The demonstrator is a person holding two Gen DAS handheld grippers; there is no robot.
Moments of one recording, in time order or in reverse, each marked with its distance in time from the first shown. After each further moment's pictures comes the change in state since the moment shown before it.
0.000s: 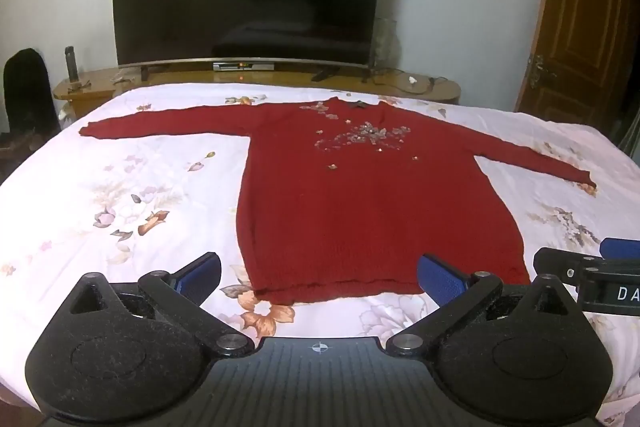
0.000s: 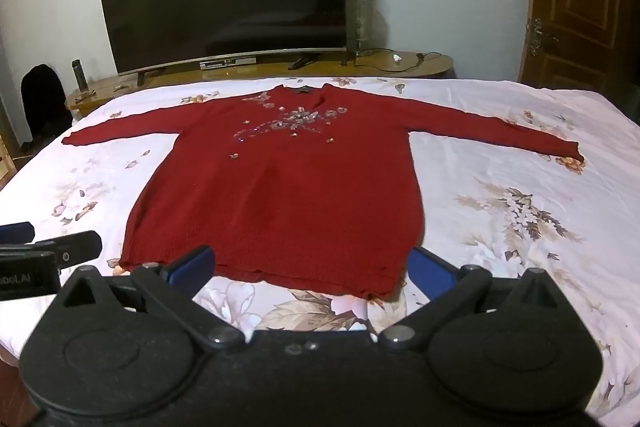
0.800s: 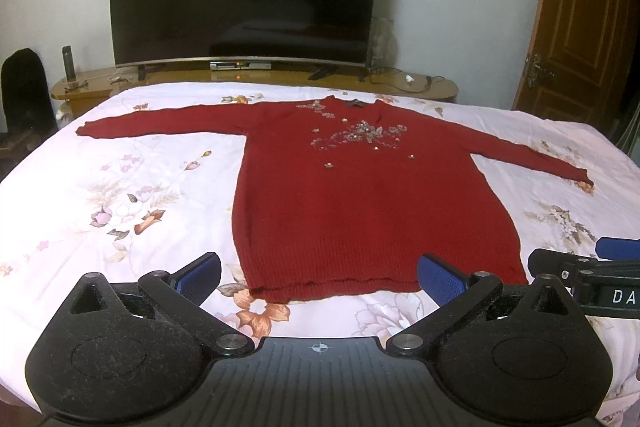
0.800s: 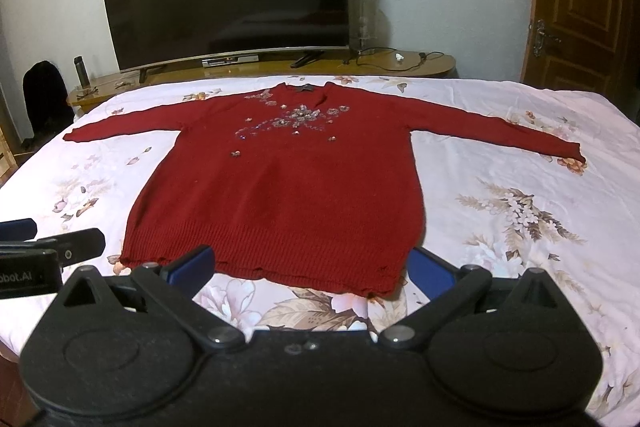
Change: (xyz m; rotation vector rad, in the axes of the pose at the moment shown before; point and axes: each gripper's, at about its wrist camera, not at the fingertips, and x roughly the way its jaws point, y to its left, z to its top) left arm 0.001 -0.002 0.001 0.003 0.005 -0.006; right arm -0.001 0.002 0.000 -0.010 0.007 -0.001
